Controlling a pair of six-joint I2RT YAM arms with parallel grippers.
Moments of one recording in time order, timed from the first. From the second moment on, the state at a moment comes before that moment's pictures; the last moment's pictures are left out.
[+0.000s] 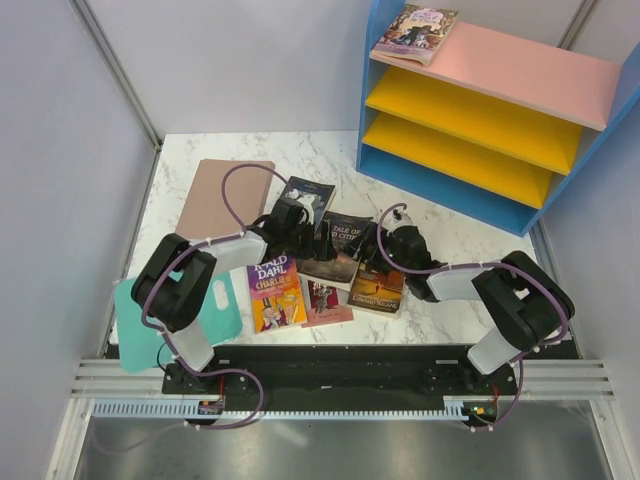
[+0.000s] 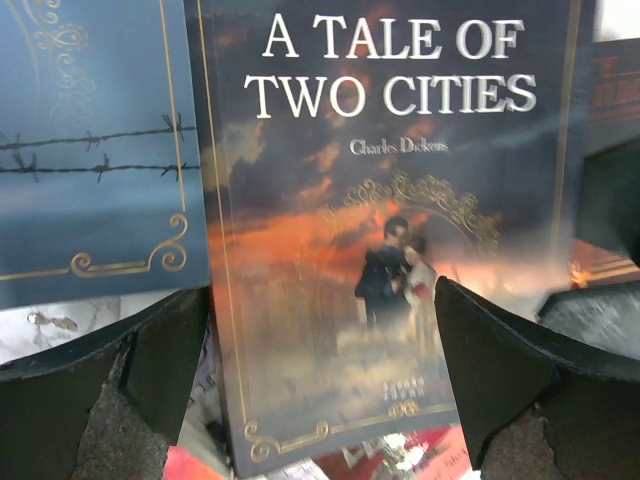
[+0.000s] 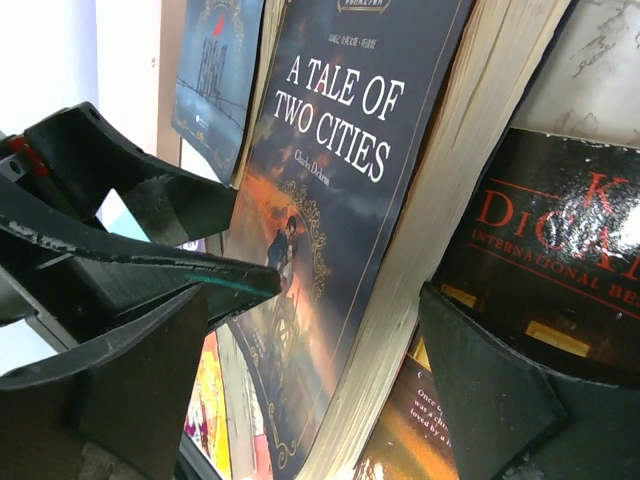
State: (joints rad) left arm -0.57 1.72 0.92 0.00 0.24 -0.40; right arm 0.56 1.59 0.52 0.62 -0.17 0.96
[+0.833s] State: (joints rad) left arm -0.66 1.37 0.90 -0.15 0.04 -0.38; right arm 0.64 1.38 0.52 0.35 -0.19 0.85
